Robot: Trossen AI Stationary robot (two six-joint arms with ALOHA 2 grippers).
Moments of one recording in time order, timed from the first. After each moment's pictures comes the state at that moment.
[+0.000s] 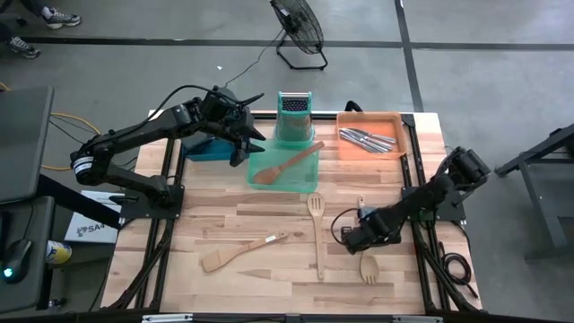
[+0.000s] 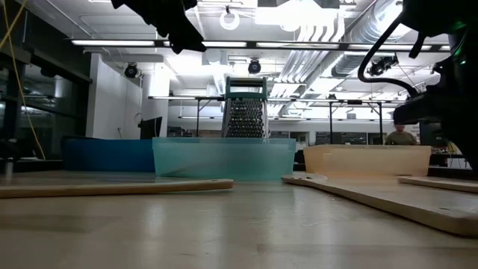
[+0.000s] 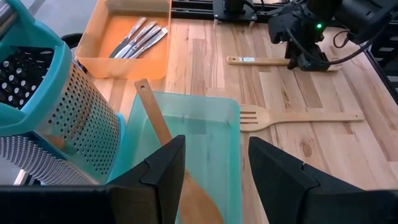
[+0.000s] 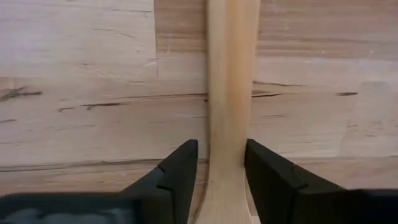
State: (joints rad) left arm 0.48 1.25 1.21 -0.58 0.41 0.26; right arm 0.52 1.67 0.80 -0.72 -0.07 2.08
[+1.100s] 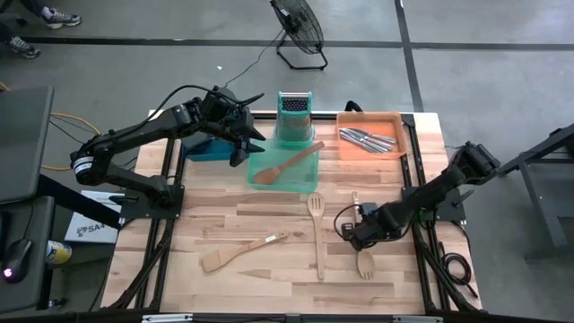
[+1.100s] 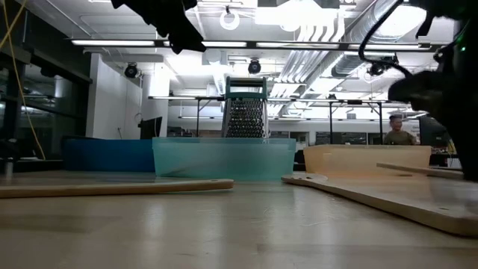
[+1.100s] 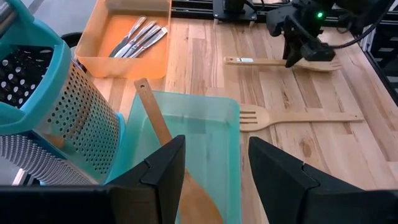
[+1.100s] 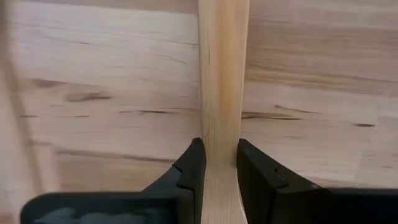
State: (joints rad) left arm 0.48 1.25 1.21 -0.58 0.41 0.25; right arm 0.51 1.51 0.76 -0.70 0.06 2.02
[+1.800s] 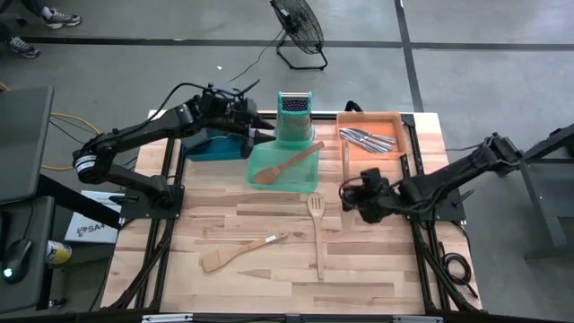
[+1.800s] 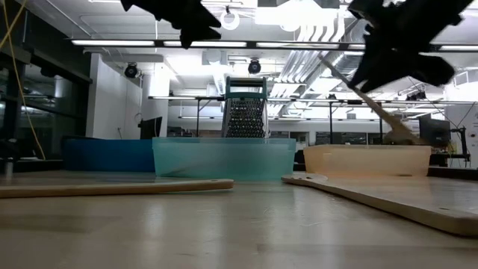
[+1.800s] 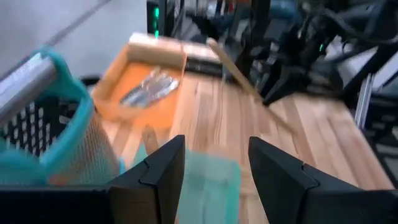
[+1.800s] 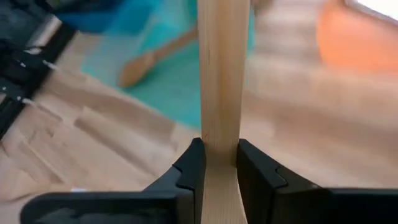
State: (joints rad) left arm 0.48 1.27 1.21 -0.33 0.41 0.03; right arm 0.38 1.16 0.77 -0.64 0.71 1.47
